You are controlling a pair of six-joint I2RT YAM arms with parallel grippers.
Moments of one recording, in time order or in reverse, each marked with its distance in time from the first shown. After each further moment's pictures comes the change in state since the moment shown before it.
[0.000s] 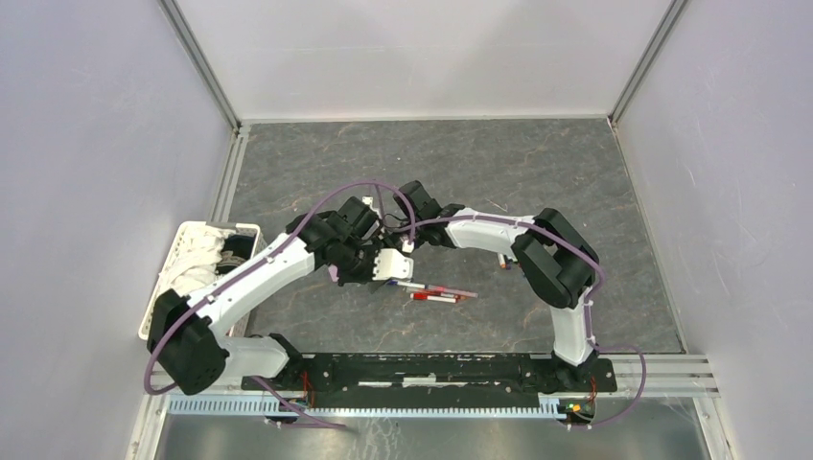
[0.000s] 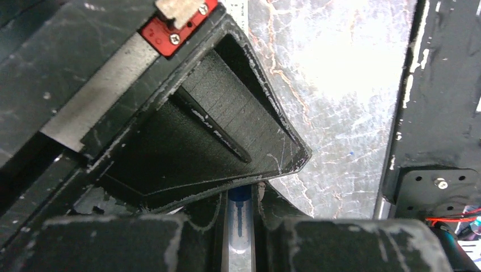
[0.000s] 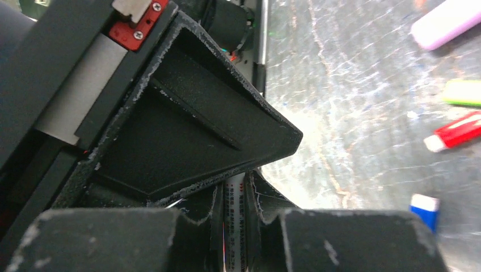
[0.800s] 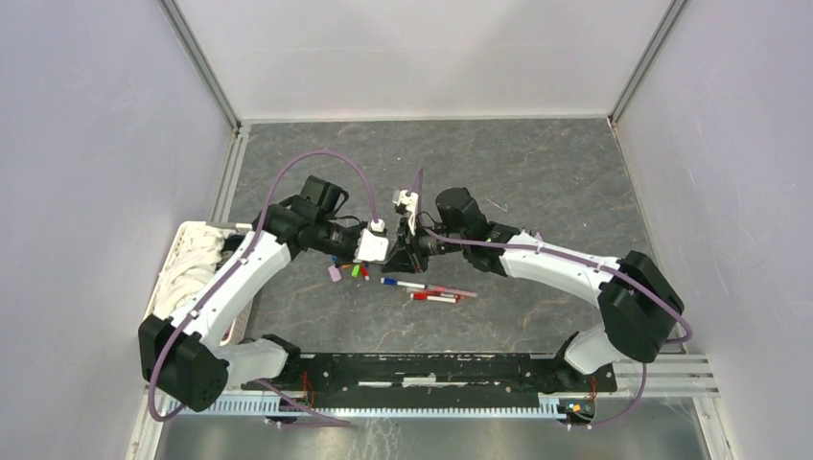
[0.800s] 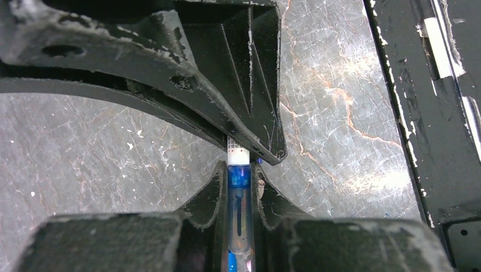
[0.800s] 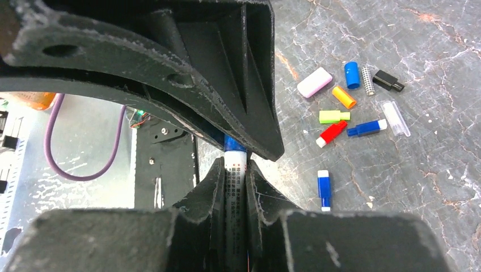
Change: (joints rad) left arm 0.270 -0.055 0.046 0.061 0.512 0.310; right arm 0.004 -0.479 -0.358 0.243 0.451 -0.106
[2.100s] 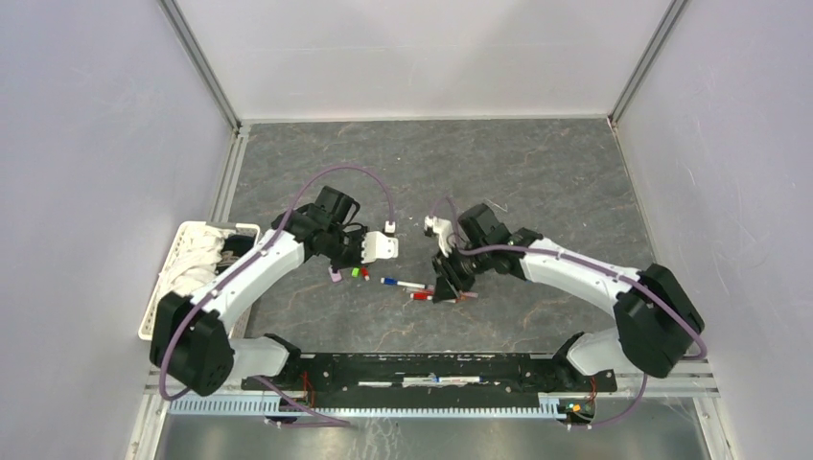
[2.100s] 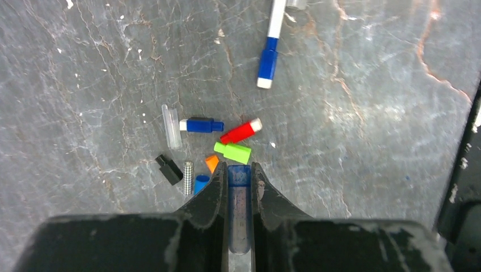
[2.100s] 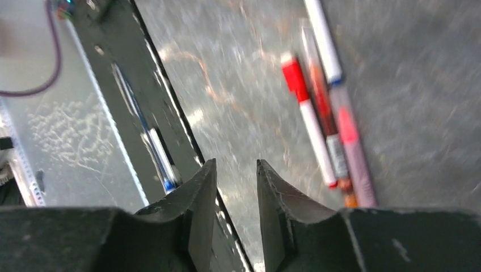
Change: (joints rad) left arm -0.047 0.051 -0.113 0.087 -0.385 -0.183; right arm -0.105 -0.081 -0.079 -0.498 0.029 -0.065
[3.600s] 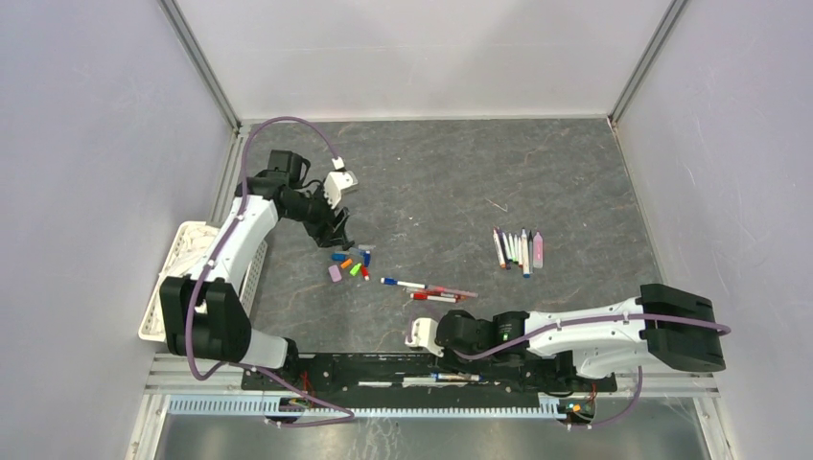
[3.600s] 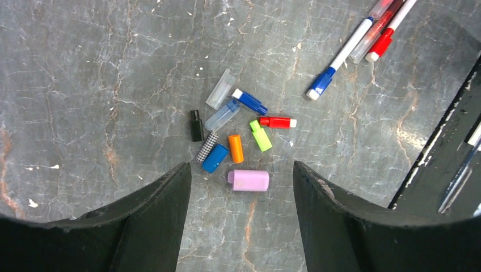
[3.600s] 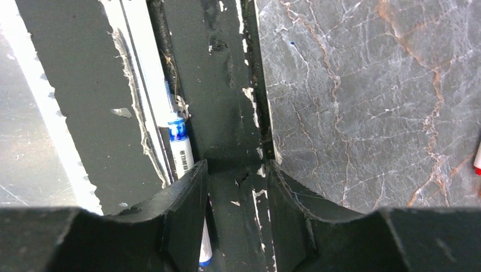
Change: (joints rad) left arm 0.362 0.163 0.208 -0.049 0.222 -0.290; right arm 0.706 -0.176 -0.356 0.113 0.631 -0.019
